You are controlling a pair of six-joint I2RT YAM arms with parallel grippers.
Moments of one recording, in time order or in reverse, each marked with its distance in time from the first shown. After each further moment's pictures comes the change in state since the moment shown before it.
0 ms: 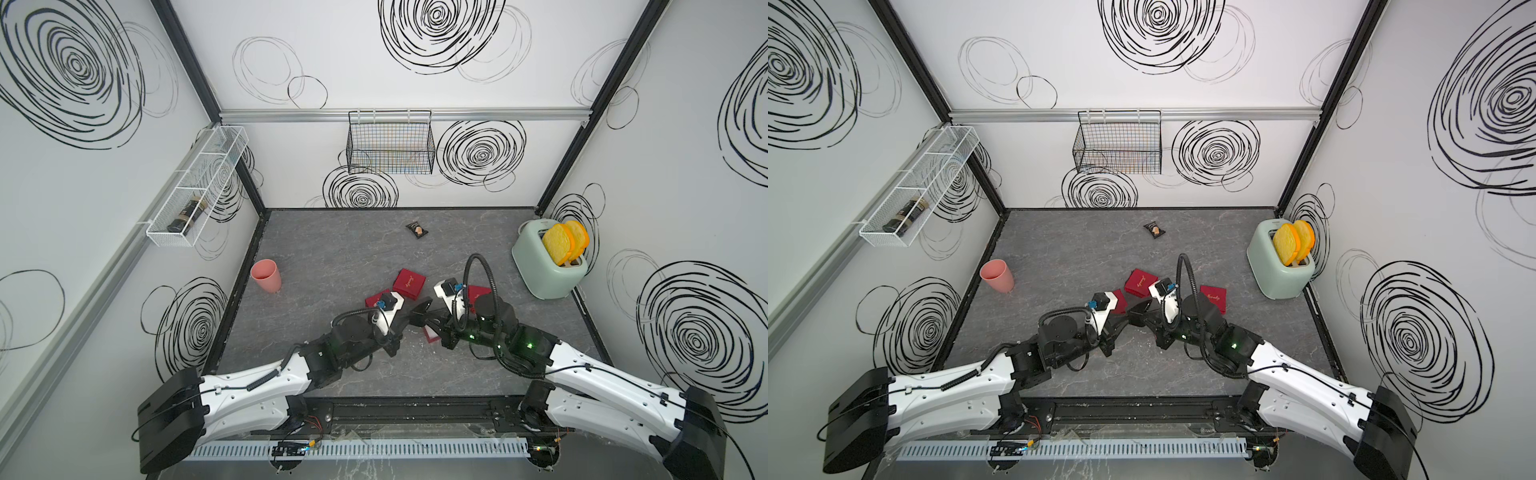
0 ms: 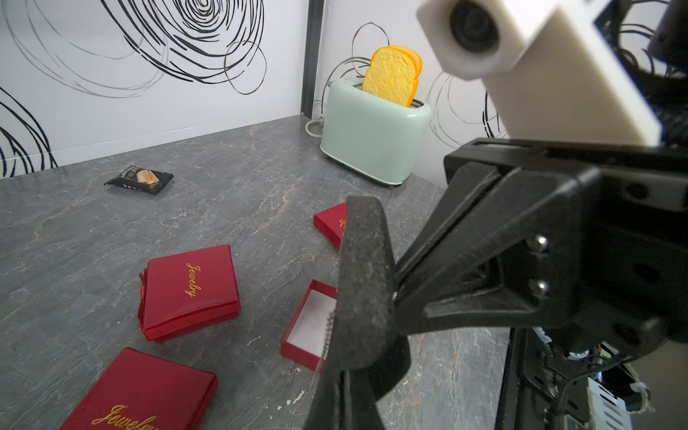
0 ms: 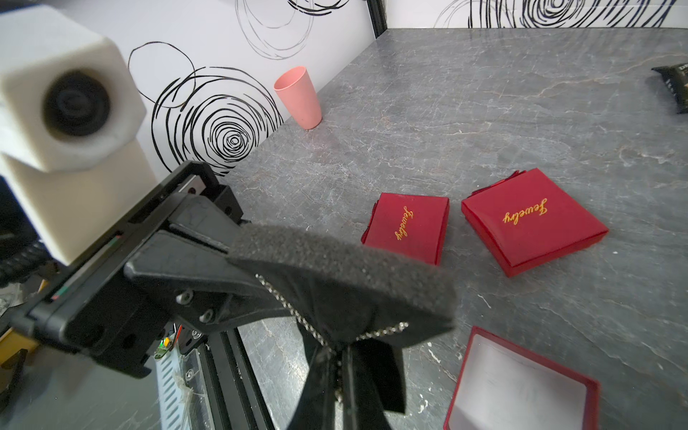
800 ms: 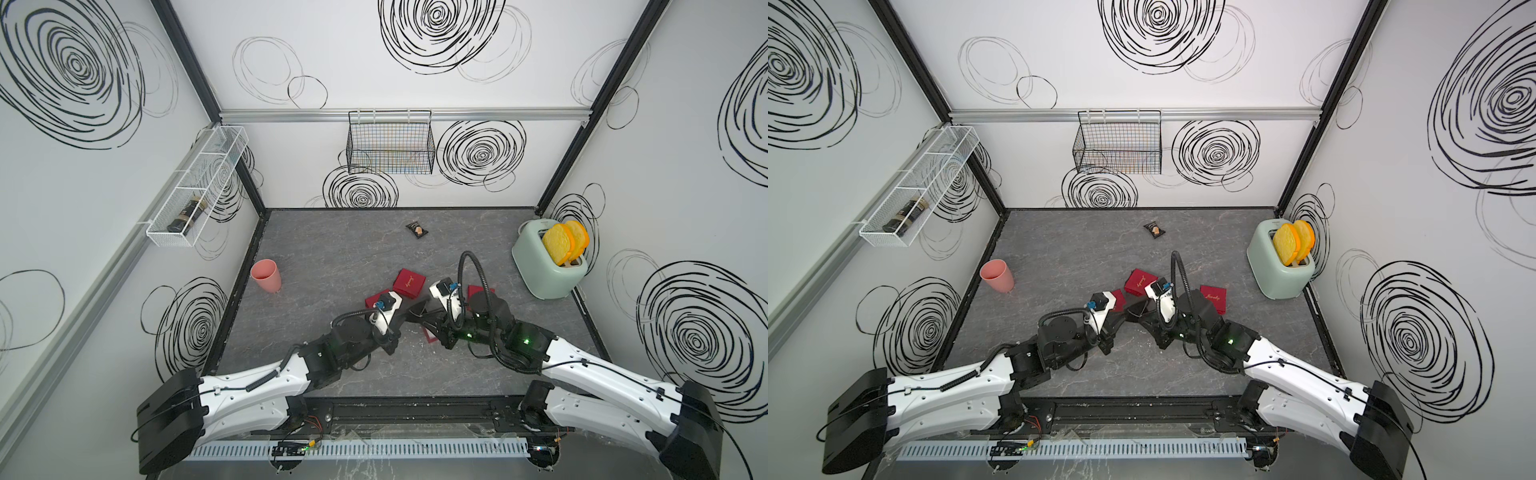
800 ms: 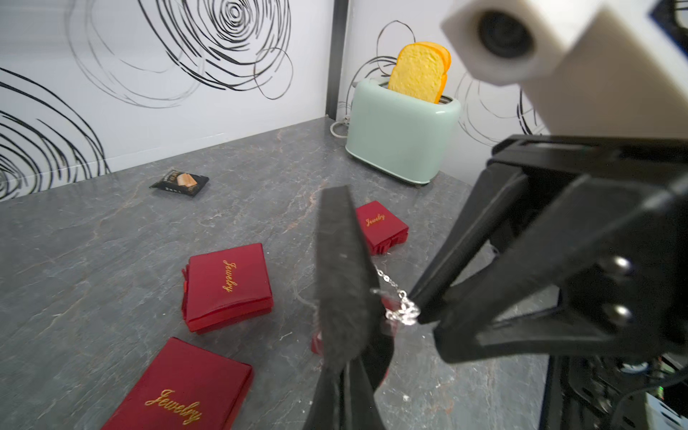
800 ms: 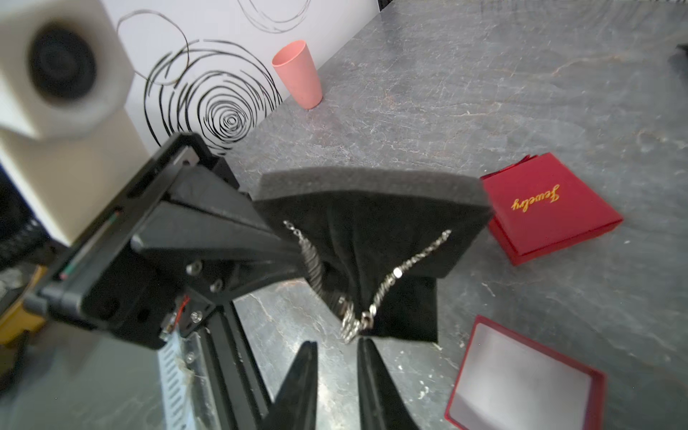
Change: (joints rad) left arm 0.008 -0.015 -0.013 -0.009 -0.084 0.041; right arm 0.002 0.039 0.043 -0.066 -0.026 -0.022
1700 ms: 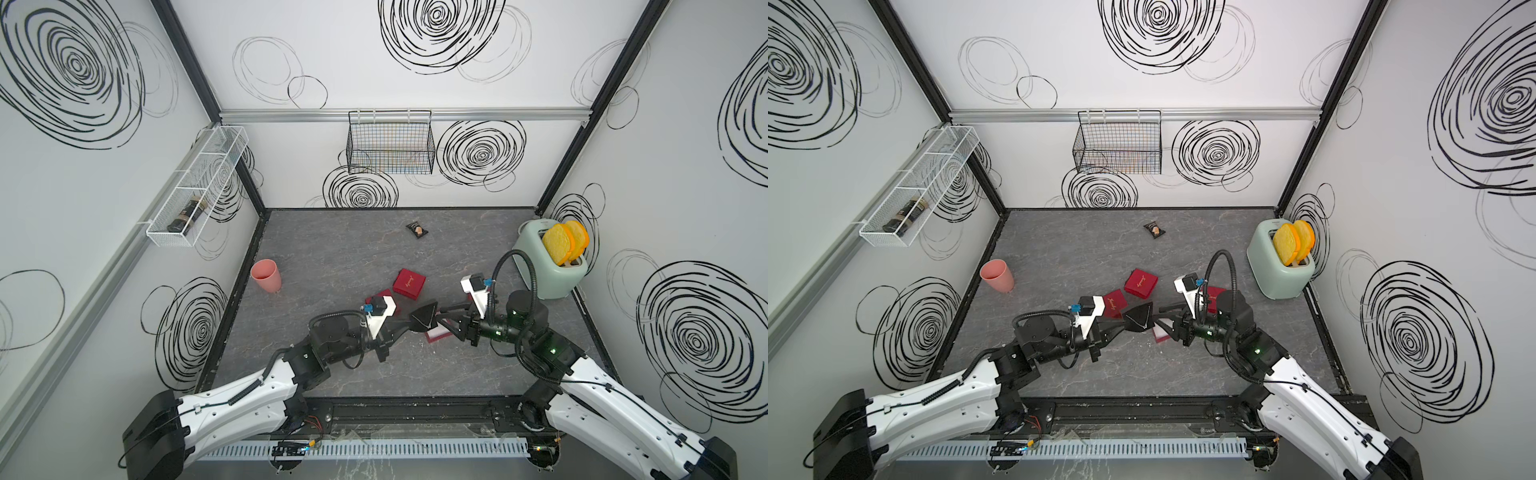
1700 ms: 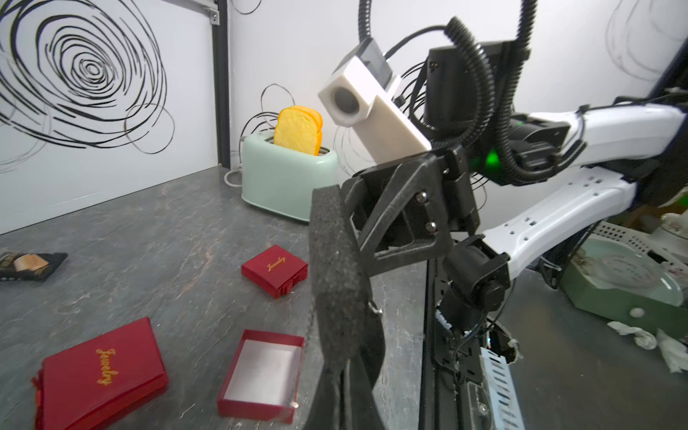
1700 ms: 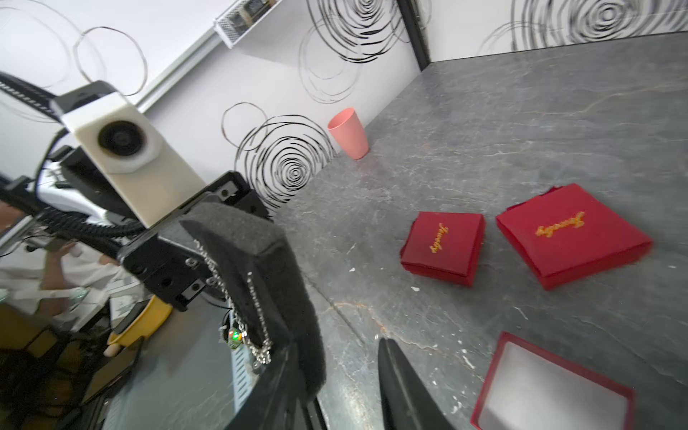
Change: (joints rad) left arm 0.089 -0.135 -0.025 0.092 0.492 -0.017; right arm -0.271 -0.237 -0.135 0.125 -0.412 0.101
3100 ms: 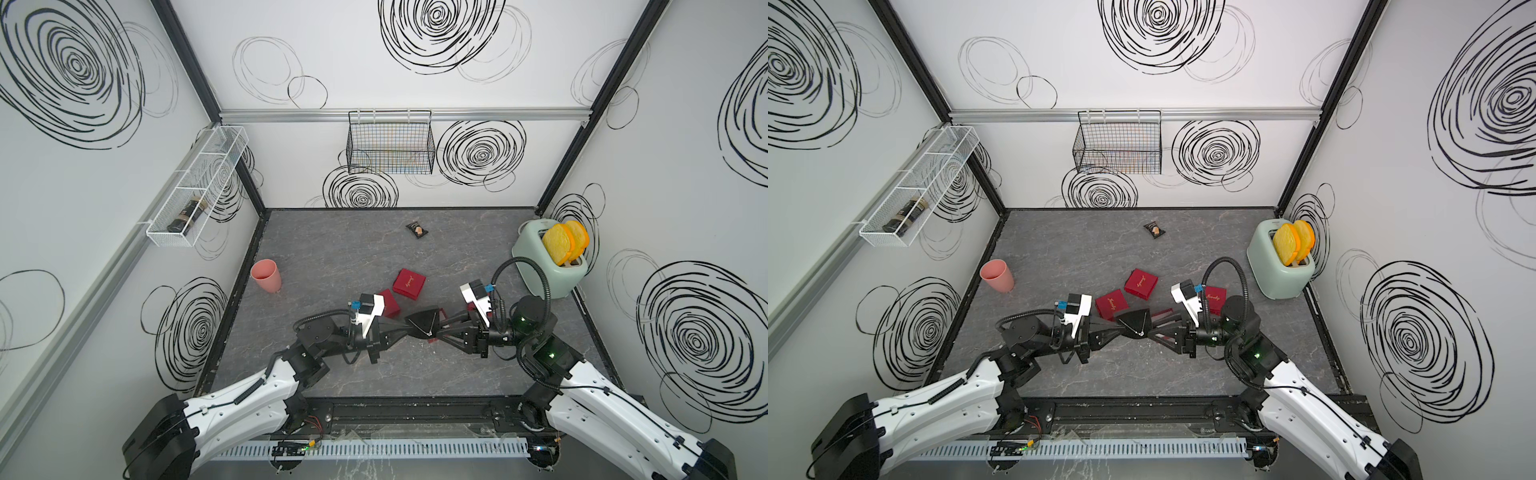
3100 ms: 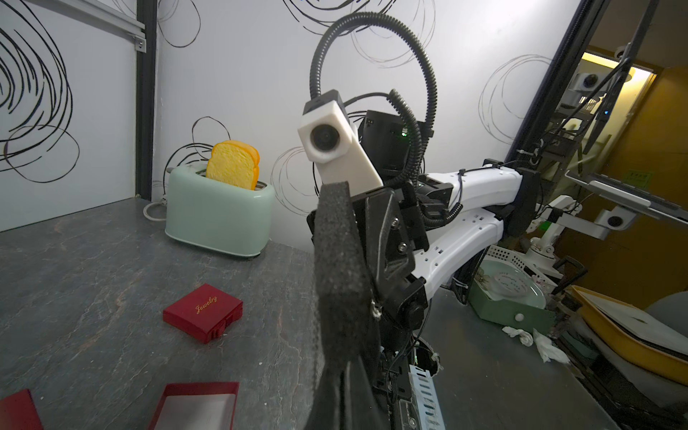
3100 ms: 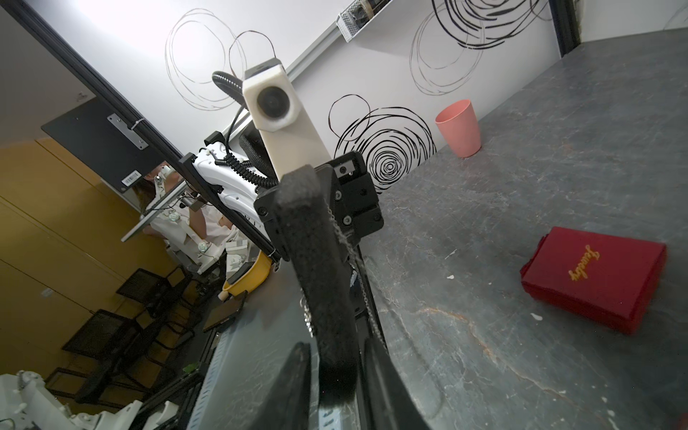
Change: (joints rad) left arm 0.101 0.024 -0.056 0.249 0.275 -0.181; right arm -0.001 -0.023 -0.052 0.207 -0.275 0.144
